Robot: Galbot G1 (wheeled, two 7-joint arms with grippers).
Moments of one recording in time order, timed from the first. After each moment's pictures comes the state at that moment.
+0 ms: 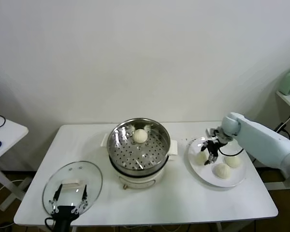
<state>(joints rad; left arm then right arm) 1.83 -1.51 -0.70 -2.00 0.02 -0.27 0.02 0.18 0.86 -1.02 0.92 0.19 -0.09 -1.13</state>
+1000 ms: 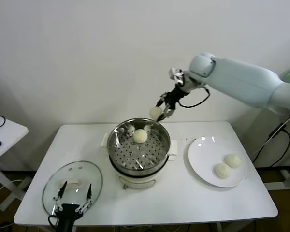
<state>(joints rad) 1.85 -1.48 -0.66 -2.04 0.07 -0.27 0.01 0.71 1.22 -1.44 0.97 0.92 -0.23 -1.10</state>
